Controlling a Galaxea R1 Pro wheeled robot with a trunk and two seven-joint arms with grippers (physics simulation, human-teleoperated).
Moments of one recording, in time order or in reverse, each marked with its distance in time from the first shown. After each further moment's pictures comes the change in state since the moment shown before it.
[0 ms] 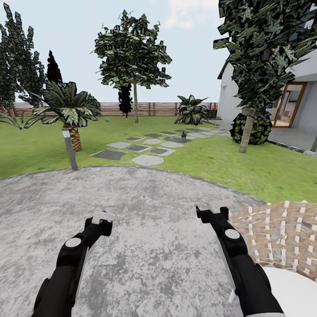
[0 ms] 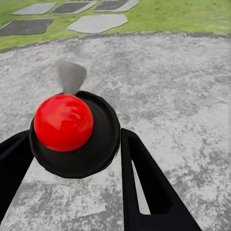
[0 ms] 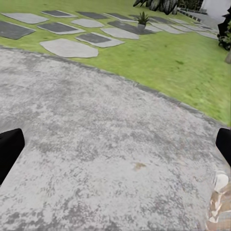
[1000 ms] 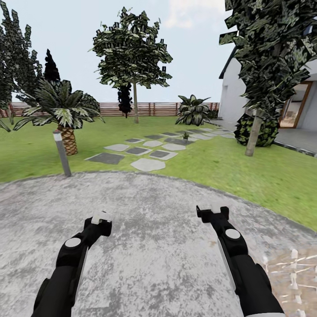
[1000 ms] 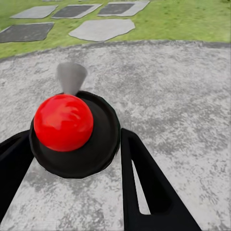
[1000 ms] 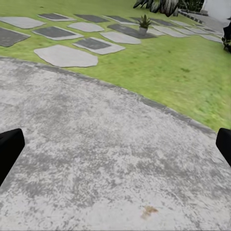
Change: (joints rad) left arm -0.001 0.000 0.006 0.003 -0.005 0.000 0.000; right arm 0.000 0.000 -0.002 -0.006 -0.002 0.002 -0.002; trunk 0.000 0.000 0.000
